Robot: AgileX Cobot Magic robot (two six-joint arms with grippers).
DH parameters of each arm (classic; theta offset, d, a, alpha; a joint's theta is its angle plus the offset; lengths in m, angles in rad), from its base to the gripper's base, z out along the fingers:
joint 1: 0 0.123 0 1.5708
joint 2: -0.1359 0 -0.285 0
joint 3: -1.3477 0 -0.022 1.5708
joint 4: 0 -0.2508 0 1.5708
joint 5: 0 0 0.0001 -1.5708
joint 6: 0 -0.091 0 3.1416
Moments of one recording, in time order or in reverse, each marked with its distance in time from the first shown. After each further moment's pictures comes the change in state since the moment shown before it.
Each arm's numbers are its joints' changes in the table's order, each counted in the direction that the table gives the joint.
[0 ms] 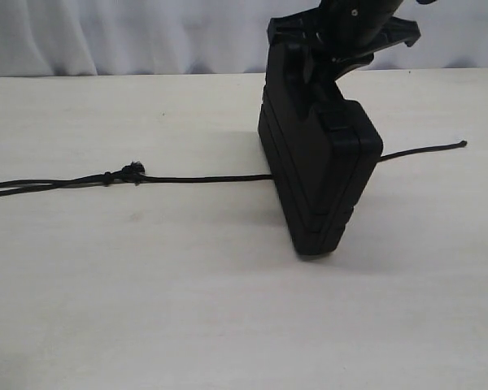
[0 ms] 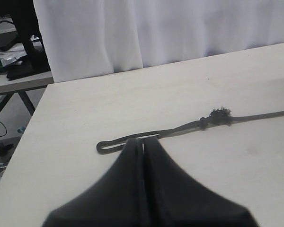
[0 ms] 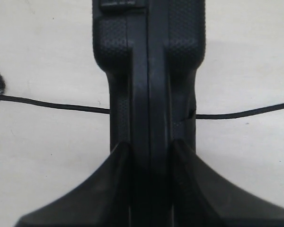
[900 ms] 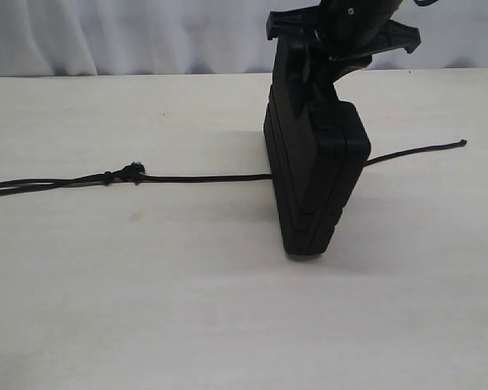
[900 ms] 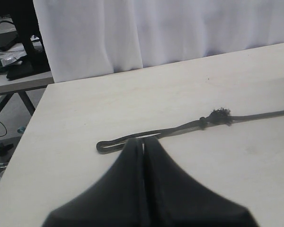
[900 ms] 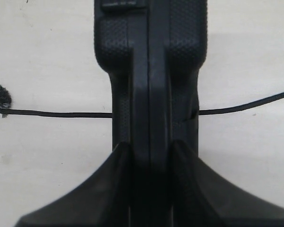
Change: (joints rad) left arm 0.000 0.000 0.000 0.000 0.000 0.000; right arm 0.000 0.000 0.000 0.006 -0.007 -0.103
